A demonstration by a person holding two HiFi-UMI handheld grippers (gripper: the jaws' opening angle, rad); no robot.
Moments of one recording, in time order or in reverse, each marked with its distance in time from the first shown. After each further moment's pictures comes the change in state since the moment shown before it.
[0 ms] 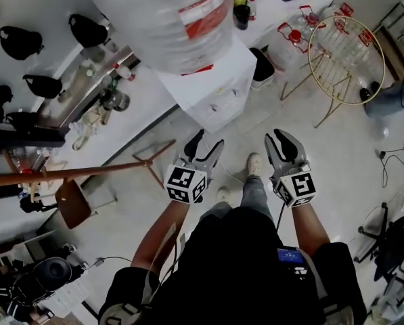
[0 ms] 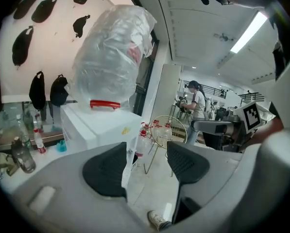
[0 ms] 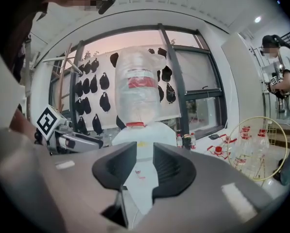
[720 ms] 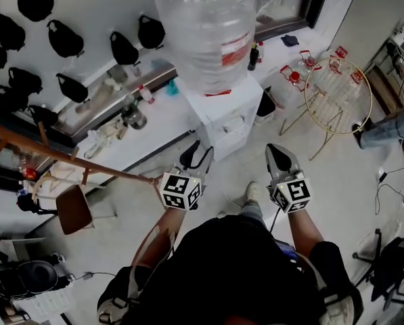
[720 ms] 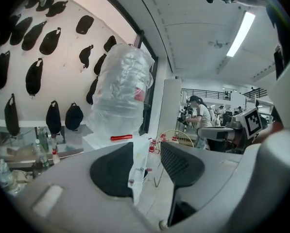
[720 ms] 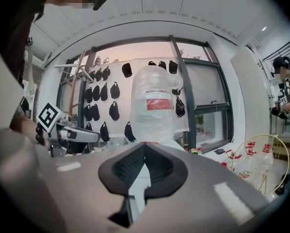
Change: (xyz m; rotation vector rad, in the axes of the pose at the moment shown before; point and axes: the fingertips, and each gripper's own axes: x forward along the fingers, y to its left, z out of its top) left arm -0.113 0.008 0.083 0.066 -0.165 0.093; right arm -0.029 0.071 0.079 -0.087 -0.100 0.047
